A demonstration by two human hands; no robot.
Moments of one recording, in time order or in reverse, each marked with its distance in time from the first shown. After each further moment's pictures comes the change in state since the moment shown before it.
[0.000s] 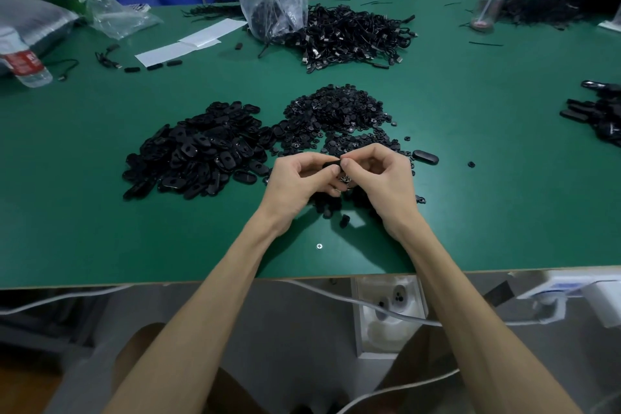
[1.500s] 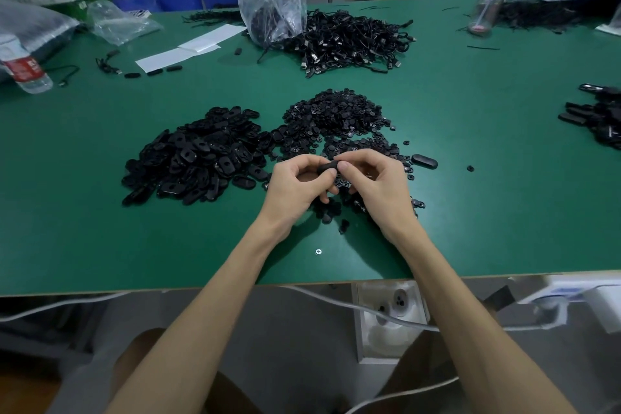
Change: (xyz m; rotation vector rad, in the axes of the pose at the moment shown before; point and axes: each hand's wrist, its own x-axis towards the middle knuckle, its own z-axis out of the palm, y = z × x) left_hand 0.001 0.000 0.001 0.056 0.094 -0.021; right_hand 0.002 -0.001 0.003 -0.118 -0.001 -0.042
